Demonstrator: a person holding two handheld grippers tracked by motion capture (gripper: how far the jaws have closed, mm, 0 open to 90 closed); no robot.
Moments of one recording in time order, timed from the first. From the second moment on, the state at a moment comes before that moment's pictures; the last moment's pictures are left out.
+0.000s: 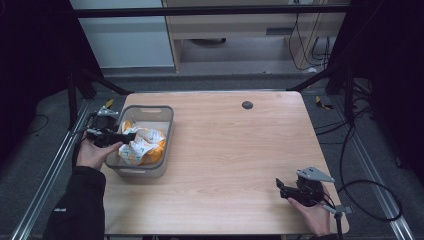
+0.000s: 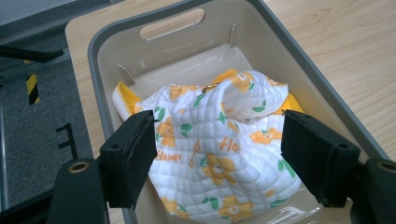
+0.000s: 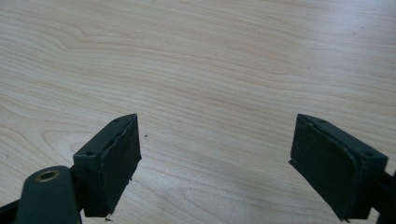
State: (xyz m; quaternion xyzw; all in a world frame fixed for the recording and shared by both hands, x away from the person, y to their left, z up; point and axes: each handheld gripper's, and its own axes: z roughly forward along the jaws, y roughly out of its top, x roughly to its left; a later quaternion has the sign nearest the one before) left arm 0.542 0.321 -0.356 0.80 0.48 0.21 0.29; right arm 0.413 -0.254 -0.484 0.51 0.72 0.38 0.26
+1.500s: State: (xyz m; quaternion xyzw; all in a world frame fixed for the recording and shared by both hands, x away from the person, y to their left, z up) left arm 0.590 0.300 -0.389 0.84 0.49 0.14 0.20; right arm 0.414 -0.251 -0.487 0.51 0.74 0.37 0.24
